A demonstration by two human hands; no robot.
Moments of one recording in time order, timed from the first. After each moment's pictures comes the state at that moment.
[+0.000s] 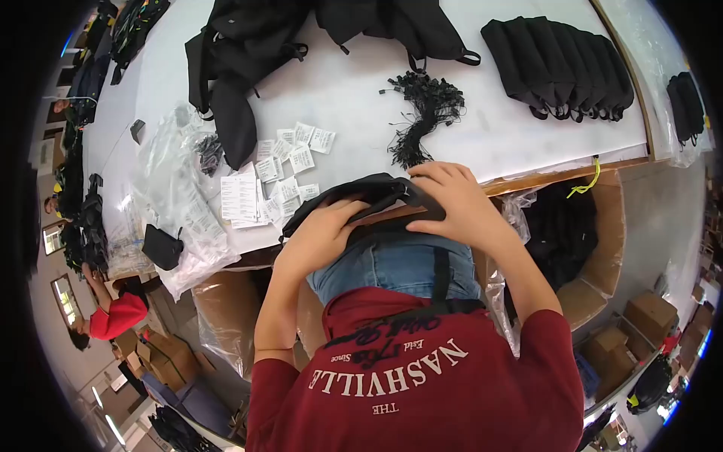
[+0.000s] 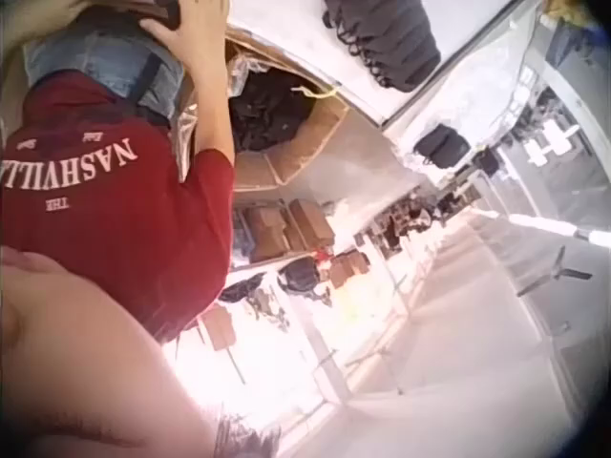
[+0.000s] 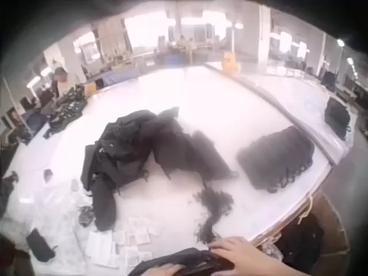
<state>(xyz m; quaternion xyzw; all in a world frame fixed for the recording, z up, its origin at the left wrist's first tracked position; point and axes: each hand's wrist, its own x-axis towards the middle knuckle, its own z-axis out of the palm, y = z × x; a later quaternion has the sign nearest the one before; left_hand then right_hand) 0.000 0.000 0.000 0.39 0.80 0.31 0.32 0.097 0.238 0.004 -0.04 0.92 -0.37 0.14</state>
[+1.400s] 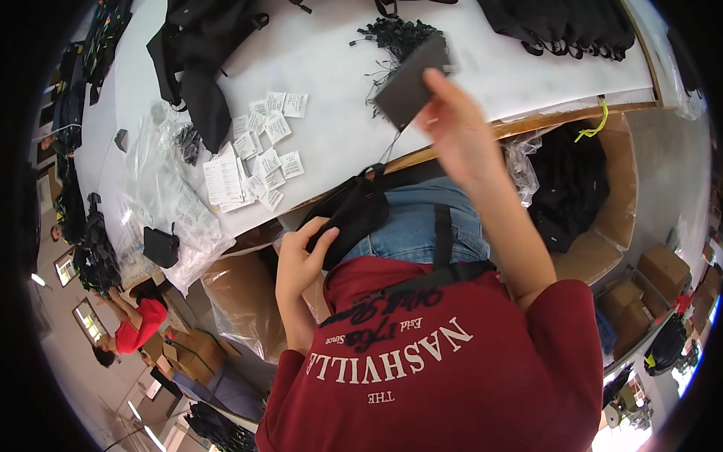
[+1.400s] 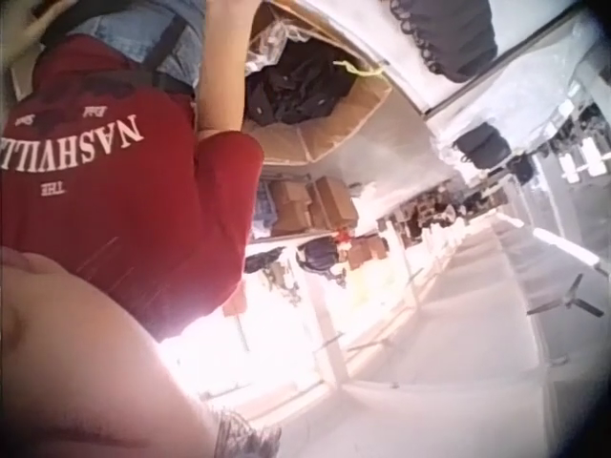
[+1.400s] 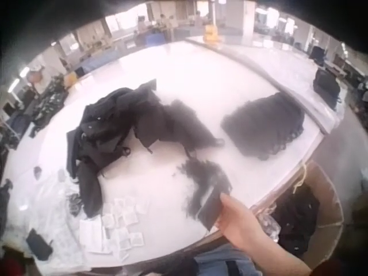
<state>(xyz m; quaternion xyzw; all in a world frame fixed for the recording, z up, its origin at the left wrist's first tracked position) 0.061 -0.049 0.008 0.19 0.85 0.36 0.32 0.084 0.233 -0.016 0.21 0.25 -0.94 -0.12</state>
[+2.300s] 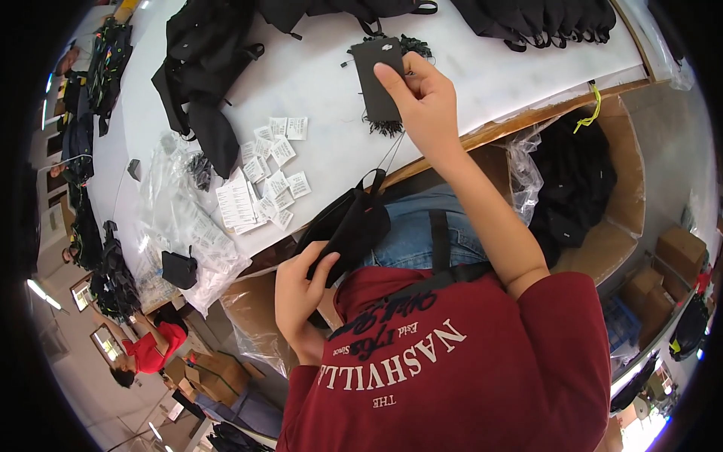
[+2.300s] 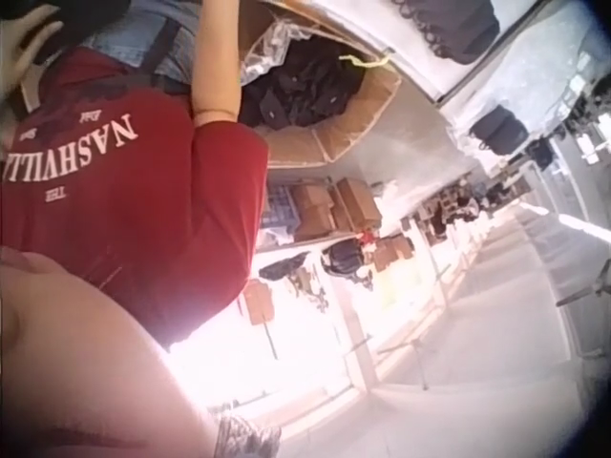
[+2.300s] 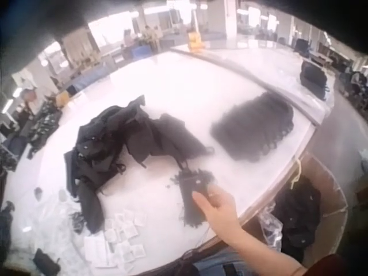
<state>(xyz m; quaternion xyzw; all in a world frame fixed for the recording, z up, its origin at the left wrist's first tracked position) 0.059 -0.044 0.046 0.27 0.87 0.32 0.26 0.041 0.217 -0.009 0.25 0.60 -0.71 -0.27</state>
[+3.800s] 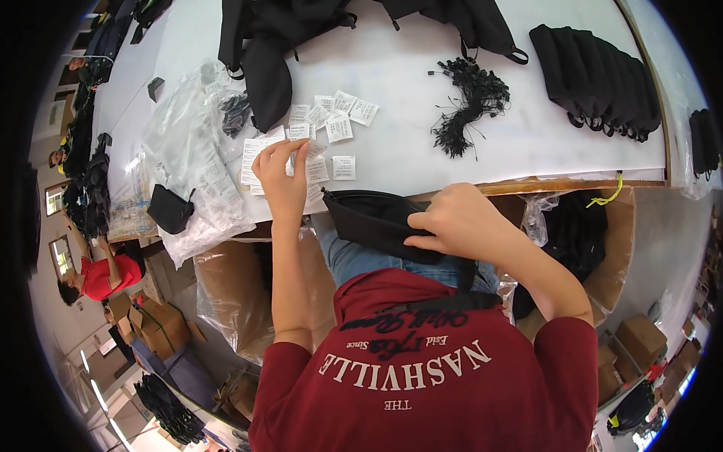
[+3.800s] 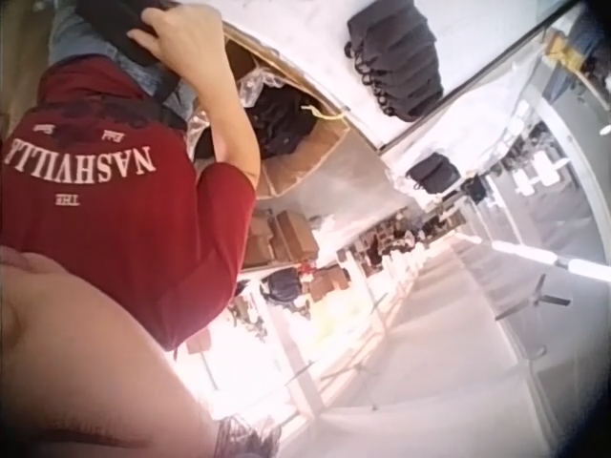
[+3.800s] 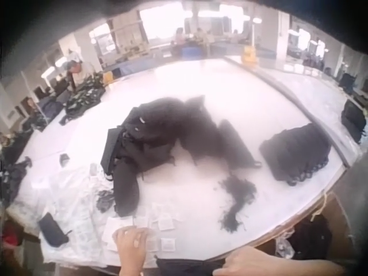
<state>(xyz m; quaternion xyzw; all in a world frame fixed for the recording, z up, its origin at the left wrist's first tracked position) -0.039 -0.066 -0.040 0.19 0.92 0.30 -0.16 0.081 0.185 0.020 -0.27 0.93 -0.25 0.08</state>
